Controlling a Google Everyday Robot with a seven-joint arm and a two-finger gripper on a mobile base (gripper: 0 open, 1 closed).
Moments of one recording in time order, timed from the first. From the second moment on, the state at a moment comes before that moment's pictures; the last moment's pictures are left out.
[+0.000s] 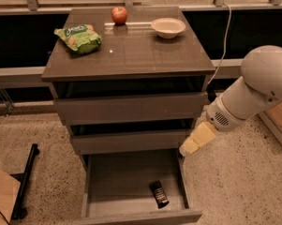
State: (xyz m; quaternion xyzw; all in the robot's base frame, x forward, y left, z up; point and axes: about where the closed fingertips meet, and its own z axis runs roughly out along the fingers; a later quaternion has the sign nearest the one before) arm 0.480 -0.182 0.760 -0.37 0.91 0.13 0.14
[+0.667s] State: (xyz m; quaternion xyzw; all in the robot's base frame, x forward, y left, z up) arm 0.489 -0.175 0.729 -0.33 0.92 0.14 0.14
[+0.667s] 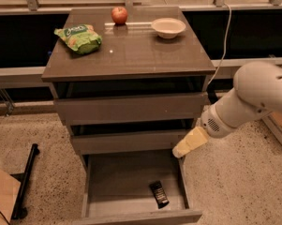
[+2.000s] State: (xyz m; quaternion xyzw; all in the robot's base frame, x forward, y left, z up) arm 0.529 -0.159 0.585 -0.18 0.95 0.19 0.15
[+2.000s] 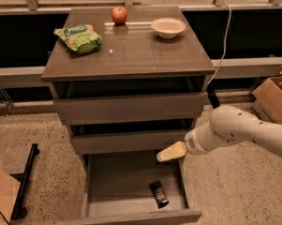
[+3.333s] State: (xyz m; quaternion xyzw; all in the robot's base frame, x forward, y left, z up) arm 0.569 -0.130 0.451 -0.10 0.97 0.19 0.13
